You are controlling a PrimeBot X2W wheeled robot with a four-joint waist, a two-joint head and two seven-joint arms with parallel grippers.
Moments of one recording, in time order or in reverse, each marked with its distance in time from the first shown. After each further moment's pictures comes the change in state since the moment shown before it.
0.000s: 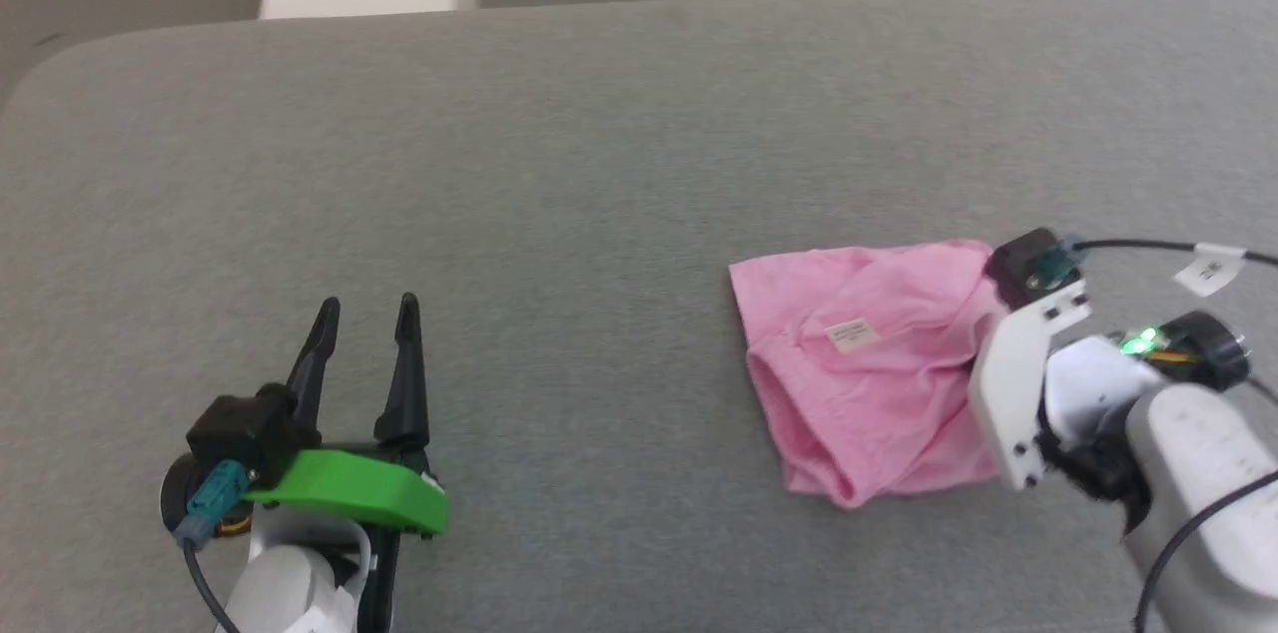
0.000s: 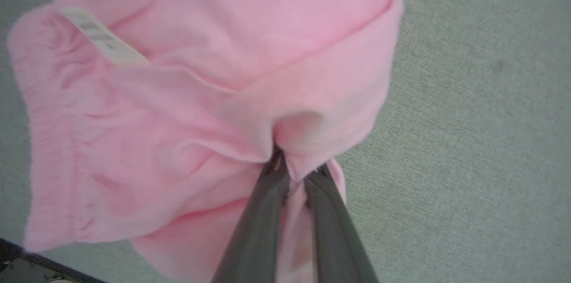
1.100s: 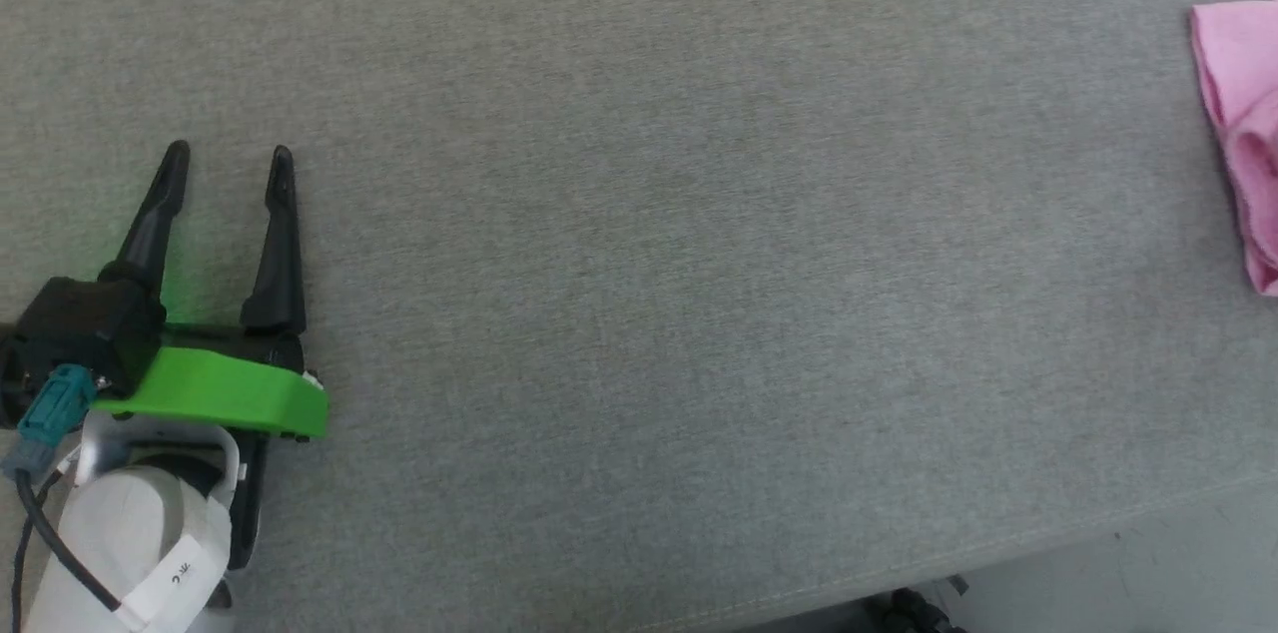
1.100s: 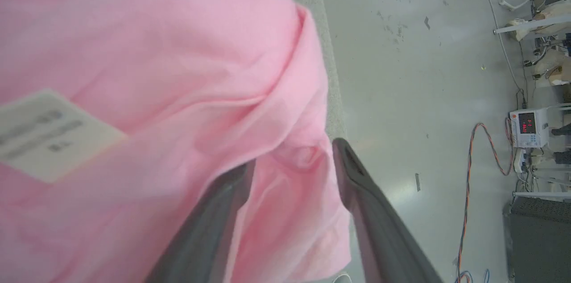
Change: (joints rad) left arm -0.084 0.184 0.055 -0.303 0.068 0.055 0.194; right arm -0.339 -0.269 -0.456 0.441 -0.191 0.000 -0.310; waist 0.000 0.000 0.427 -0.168
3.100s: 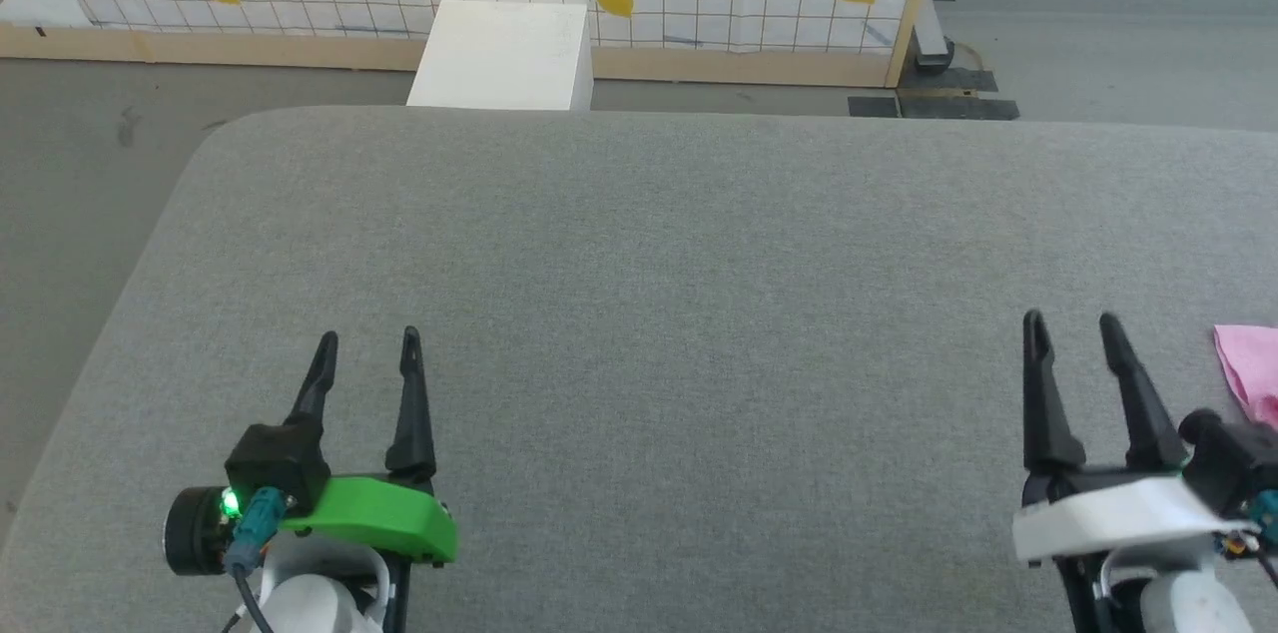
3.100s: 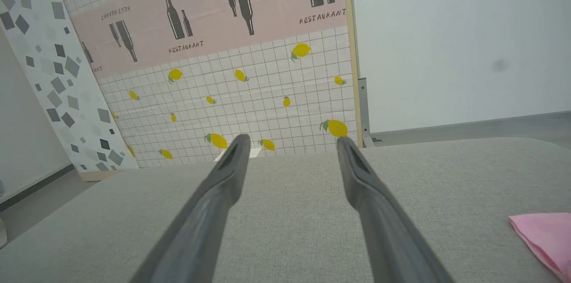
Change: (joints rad) left arm 0.117 -0.165 -0.108 0.310 0.003 0.068 -0.202; right arm 0.670 0.539 0.109 -0.555 0.173 0.000 -0.715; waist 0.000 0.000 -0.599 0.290
